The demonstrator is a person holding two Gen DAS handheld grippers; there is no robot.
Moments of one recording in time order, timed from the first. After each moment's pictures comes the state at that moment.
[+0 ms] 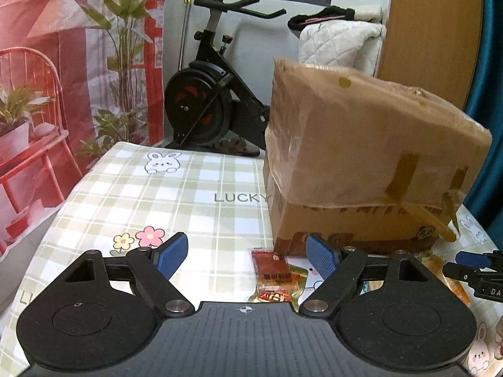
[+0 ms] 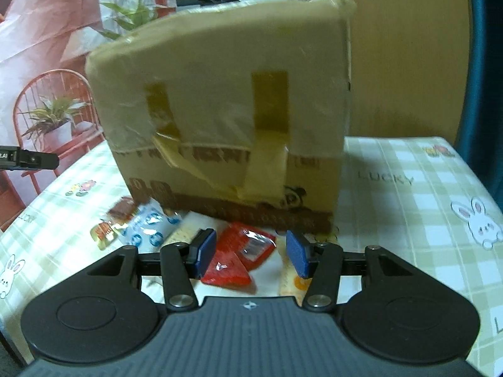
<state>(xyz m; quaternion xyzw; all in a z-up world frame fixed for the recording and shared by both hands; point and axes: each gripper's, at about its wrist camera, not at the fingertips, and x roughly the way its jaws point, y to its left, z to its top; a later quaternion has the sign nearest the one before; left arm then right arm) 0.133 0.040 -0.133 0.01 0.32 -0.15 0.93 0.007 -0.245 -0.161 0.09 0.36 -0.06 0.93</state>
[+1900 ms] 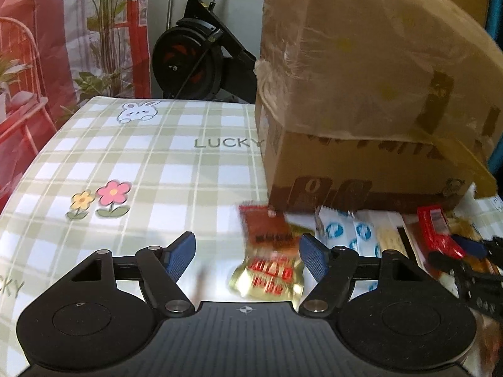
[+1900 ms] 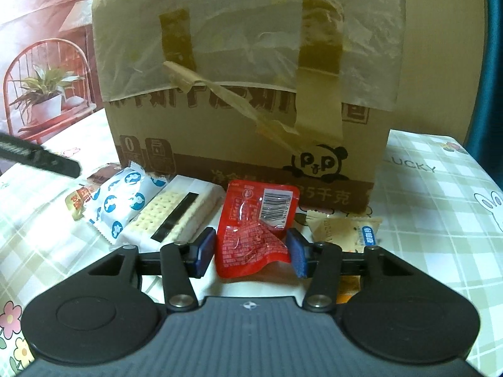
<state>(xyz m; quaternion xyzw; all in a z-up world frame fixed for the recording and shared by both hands) 0.164 0.018 -0.194 0.02 0.39 -0.17 0.91 0.021 -0.209 -0.215 0.04 0.36 -0.07 0.93</state>
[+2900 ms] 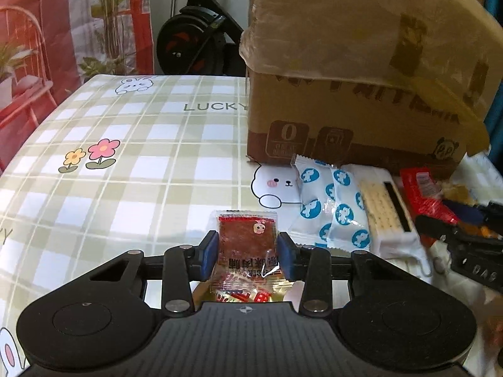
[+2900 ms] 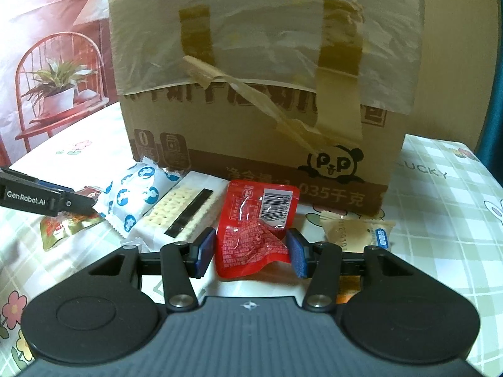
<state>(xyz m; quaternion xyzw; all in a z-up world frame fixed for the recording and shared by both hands) 0.121 0.008 -0.211 0.02 0.40 -0.16 0.90 0.019 -0.200 -0.215 0.02 0.36 -0.05 0.93</state>
